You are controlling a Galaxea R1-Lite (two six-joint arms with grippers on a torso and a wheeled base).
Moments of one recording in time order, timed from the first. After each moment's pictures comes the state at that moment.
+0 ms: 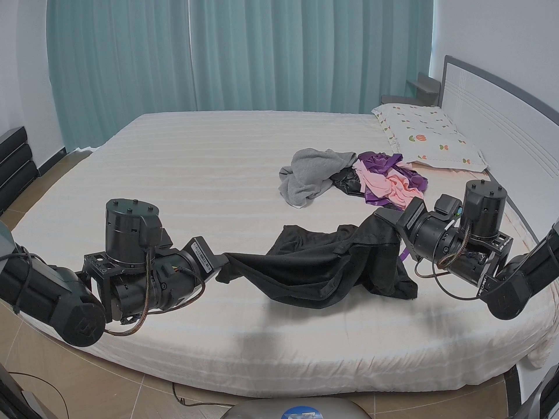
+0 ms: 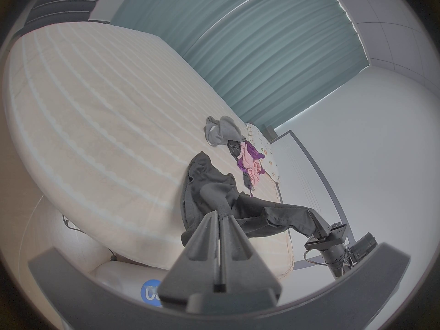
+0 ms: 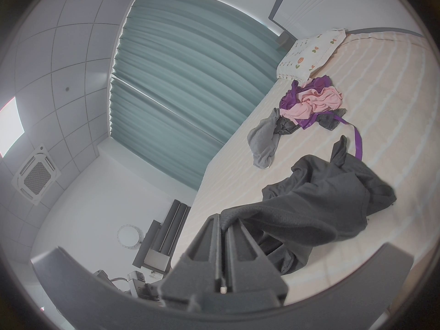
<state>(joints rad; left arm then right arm) -0.51 1.75 -0.64 -0.67 -0.03 -0.94 0.44 1.85 -0.65 -1.05 0.07 0.95</state>
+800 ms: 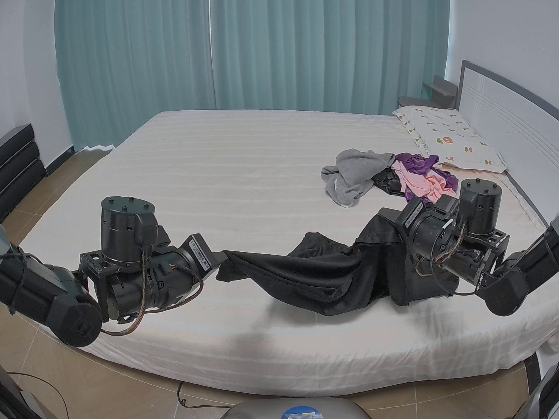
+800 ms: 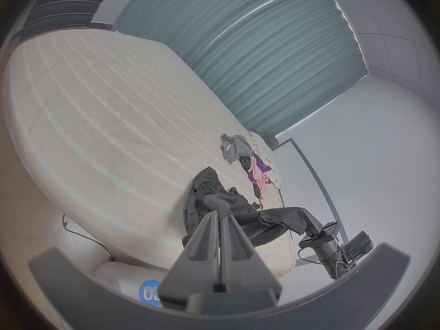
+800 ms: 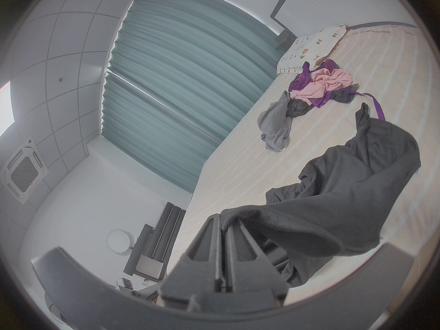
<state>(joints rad) -0.51 1.73 -0.64 -0.67 -0.03 -0.94 0.44 1.87 -0.68 -1.00 0.01 0.95</state>
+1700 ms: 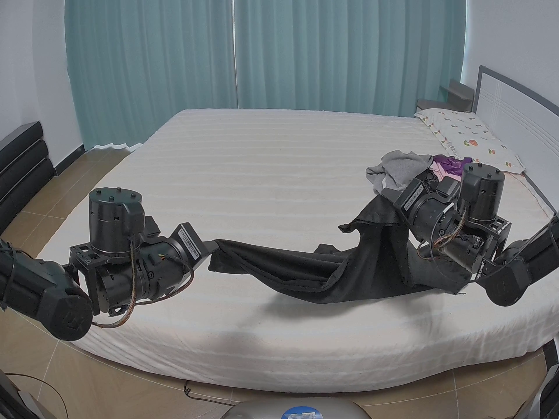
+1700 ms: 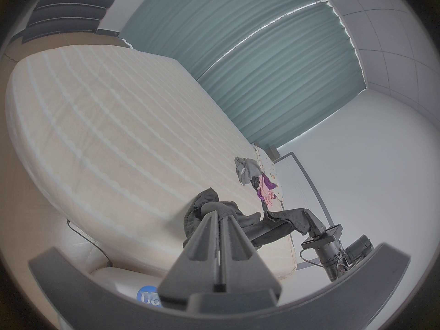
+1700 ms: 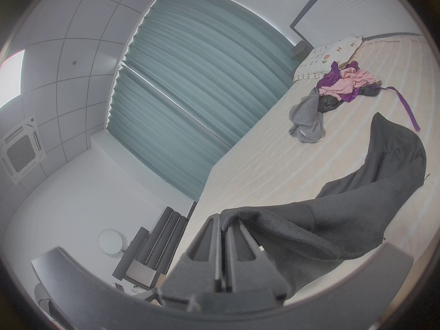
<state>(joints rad) -0.47 1.70 -0.65 -0.67 -0.03 -0.94 0.45 1.85 -0.75 -0.98 -0.07 0.87</state>
